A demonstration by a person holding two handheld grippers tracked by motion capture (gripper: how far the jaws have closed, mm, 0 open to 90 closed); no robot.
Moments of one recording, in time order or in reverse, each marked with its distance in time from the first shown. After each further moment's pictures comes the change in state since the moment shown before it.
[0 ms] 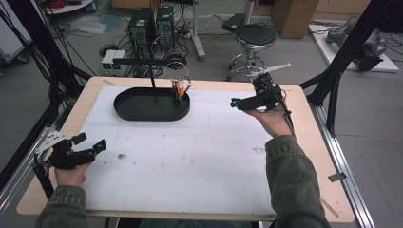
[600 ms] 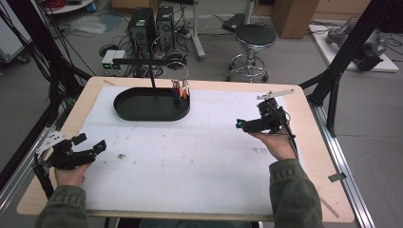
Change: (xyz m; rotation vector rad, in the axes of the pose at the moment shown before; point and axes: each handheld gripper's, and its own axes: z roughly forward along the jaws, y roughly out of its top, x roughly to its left) left arm 0.000 0.000 0.000 0.010 0.004 0.008; right arm 0.000 -0.063 0.003 0.019 0.011 0.038
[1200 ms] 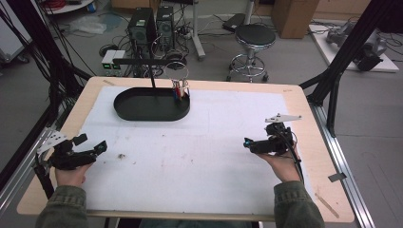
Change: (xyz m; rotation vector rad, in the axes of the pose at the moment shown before) left arm -0.002 -0.001 0.000 0.013 -0.004 0.006; right arm -0.003 -0.065 -0.003 -0.012 -0.057 0.024
